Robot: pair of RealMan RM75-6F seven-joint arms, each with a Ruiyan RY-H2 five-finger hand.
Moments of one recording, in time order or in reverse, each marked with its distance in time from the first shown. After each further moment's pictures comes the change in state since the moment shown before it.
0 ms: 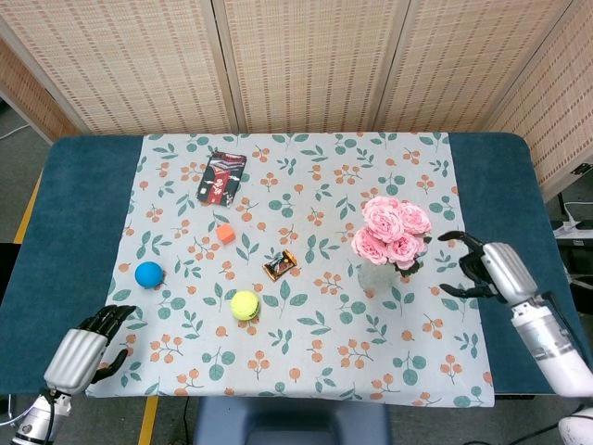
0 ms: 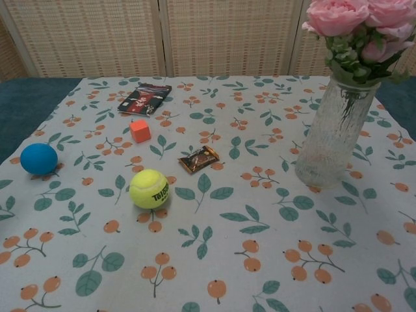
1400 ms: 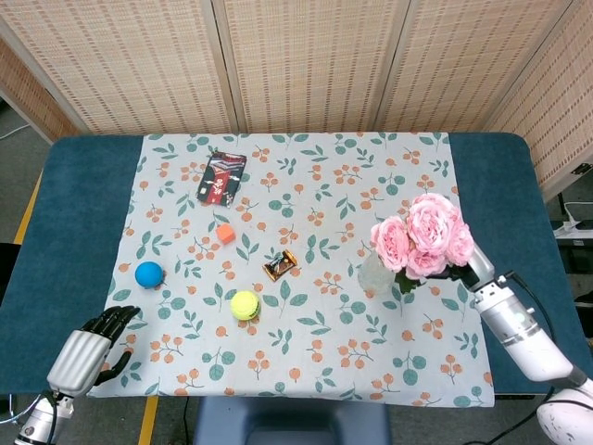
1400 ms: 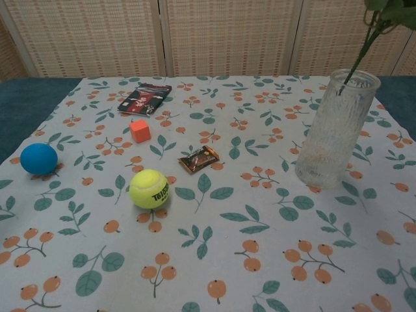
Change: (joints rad) left arm 0.000 -0.001 0.007 -0.009 0.020 0.007 0.013; right arm 0.153 0.134 0.099 -0.295 0.081 -0.200 0.574
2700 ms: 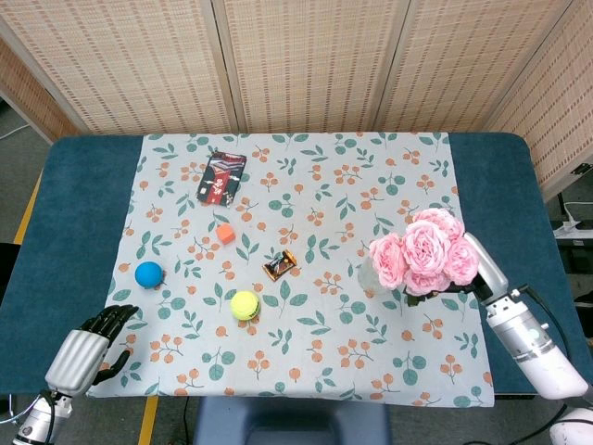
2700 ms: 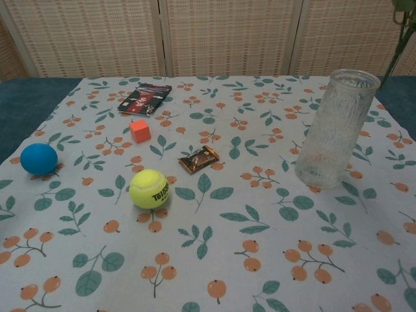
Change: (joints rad) left arm 0.000 0.003 -0.001 0.001 0.001 0.006 -0.013; right arm -0.055 0.031 -0.052 -0.038 -0.058 0.101 0.002
